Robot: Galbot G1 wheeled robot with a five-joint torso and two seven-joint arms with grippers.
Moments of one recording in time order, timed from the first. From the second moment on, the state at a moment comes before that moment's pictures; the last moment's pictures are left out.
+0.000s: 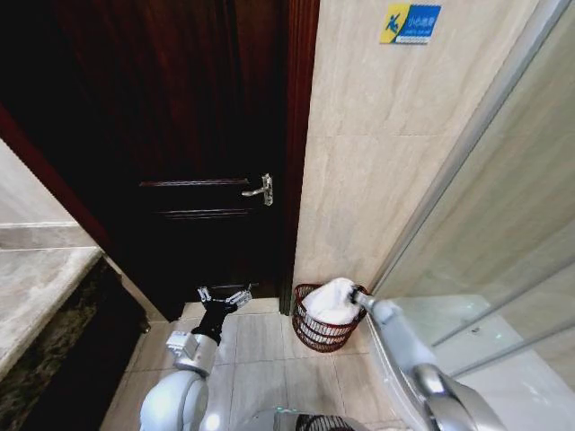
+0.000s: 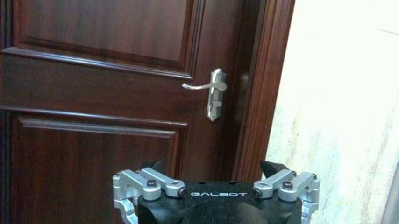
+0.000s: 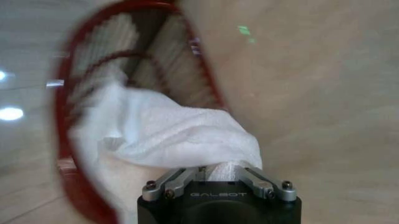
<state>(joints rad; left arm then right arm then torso) 1.74 -1.61 -0.56 -2.35 -0.11 0.15 0.17 -0.71 1.22 0.37 0.69 -0.79 0.31 -0.47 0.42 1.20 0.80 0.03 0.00</state>
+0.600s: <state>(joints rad) 1.74 -1.61 -0.56 -2.35 -0.11 0.15 0.17 -0.65 1.30 0.25 0.55 0.01 0.02 -0.37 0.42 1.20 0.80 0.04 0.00</state>
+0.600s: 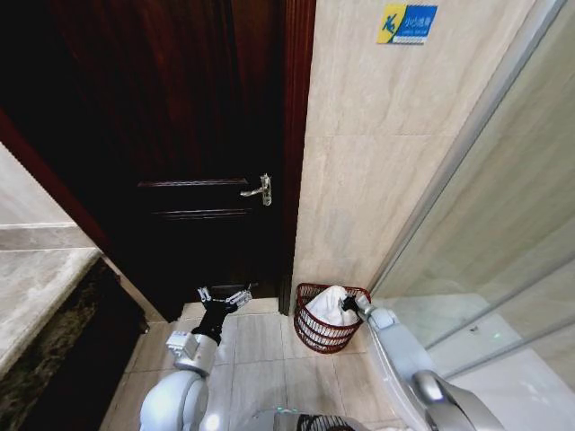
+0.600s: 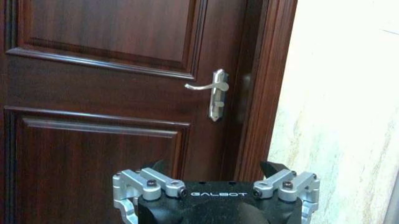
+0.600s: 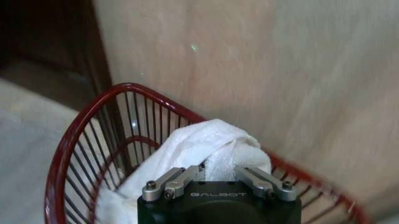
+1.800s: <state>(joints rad) 1.74 -1.61 -0.56 -2.35 -0.11 0.15 0.17 -0.65 1.35 0.31 0.53 -0.04 -0.05 -0.30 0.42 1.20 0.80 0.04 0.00</state>
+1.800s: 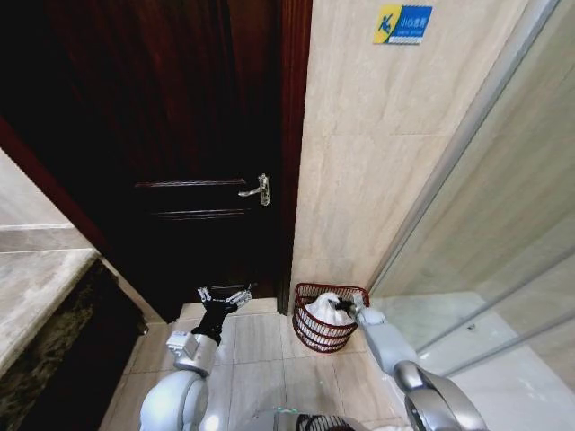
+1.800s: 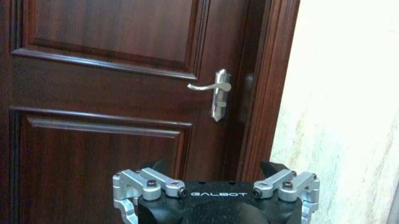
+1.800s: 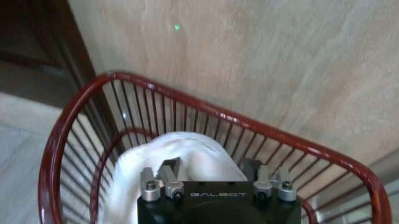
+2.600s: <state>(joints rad) 1.74 -1.61 -0.56 -2.35 -0.11 0.15 0.17 -1.40 1.38 0.60 1.54 0.30 0.19 -0.30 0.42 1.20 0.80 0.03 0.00</state>
